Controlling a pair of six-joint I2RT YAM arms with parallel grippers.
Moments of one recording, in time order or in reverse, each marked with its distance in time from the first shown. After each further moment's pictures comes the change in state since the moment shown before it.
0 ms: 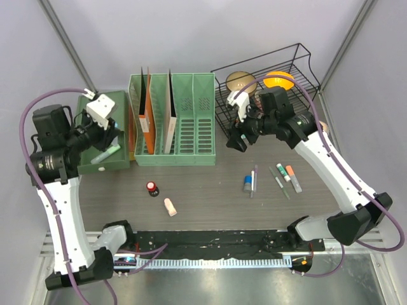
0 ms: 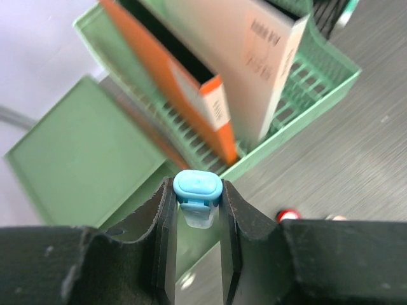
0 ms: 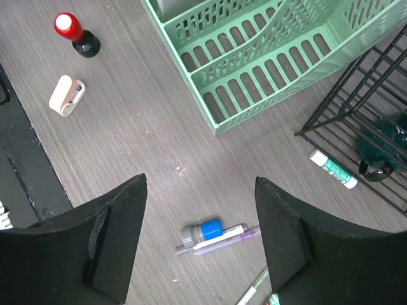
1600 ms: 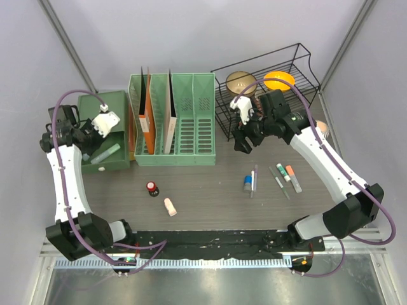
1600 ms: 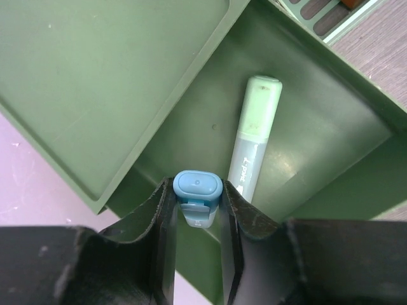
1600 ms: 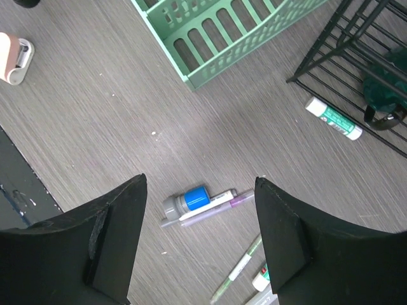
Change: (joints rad) left arm 0.165 0.228 -0.213 -0.006 -0.335 0.542; right arm -0.082 0.060 -0.068 -0.048 0.050 -0.050
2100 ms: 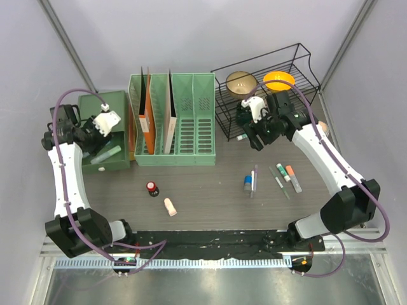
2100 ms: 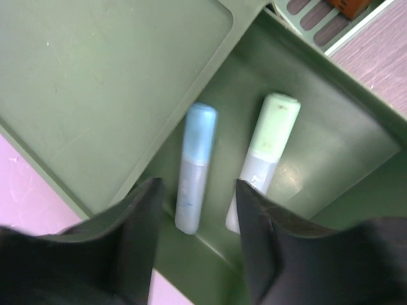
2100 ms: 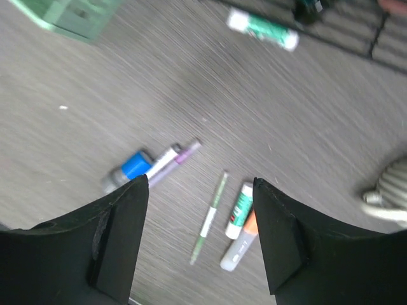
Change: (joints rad) left arm 0.000 0.029 -0.019 0.043 0.027 0.011; right arm -0.101 0.025 -0.043 -0.019 0.226 0.029
